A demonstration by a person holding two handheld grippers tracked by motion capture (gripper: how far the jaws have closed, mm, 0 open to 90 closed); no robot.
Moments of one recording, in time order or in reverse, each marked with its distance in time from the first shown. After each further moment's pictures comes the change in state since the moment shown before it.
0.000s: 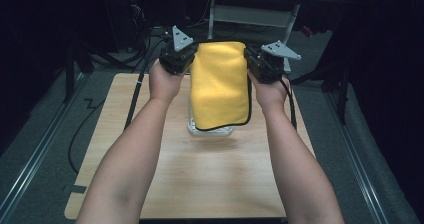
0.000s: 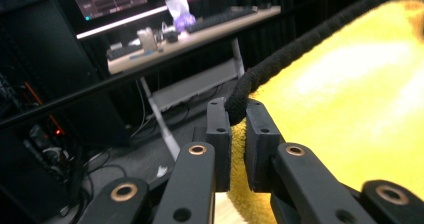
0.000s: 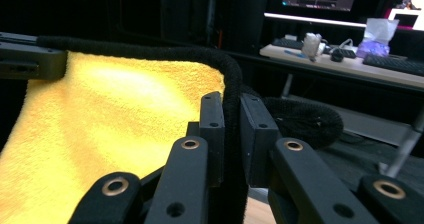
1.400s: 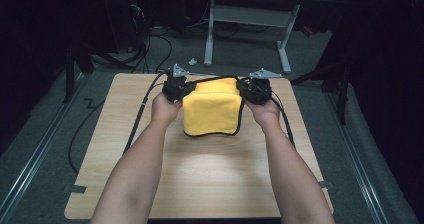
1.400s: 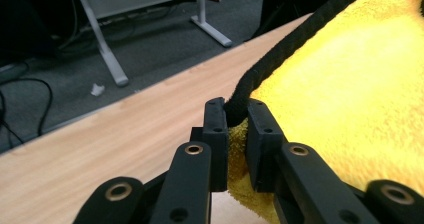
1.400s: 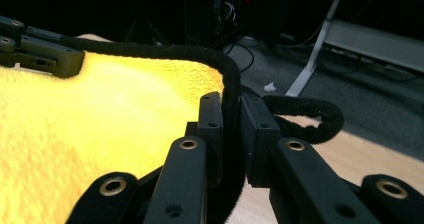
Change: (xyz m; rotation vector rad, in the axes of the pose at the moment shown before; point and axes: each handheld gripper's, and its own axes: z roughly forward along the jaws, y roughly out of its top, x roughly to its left) left arm -0.009 -0.128 0.049 0.284 -0.197 -0.190; right arm -0.014 -0.104 0.037 0.316 0.107 0.009
